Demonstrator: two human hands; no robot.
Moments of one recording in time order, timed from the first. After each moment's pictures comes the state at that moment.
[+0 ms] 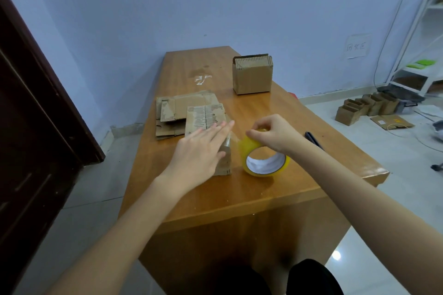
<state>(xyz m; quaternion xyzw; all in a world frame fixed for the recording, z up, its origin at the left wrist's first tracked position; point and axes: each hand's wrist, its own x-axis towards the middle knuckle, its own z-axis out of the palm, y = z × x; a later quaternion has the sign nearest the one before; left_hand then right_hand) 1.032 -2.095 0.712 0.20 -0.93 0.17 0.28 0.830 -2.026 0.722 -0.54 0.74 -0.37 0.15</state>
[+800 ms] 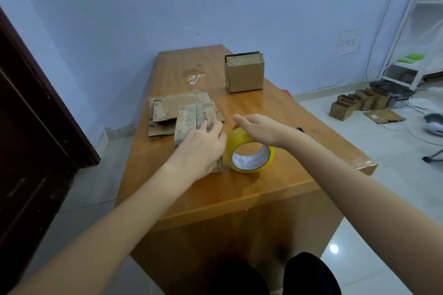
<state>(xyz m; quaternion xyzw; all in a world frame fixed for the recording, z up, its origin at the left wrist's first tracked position) 1.013 -2.076 0.735 0.22 -0.93 0.31 0.03 0.842 -2.021 0.741 -0.58 0.74 -0.27 0.20</state>
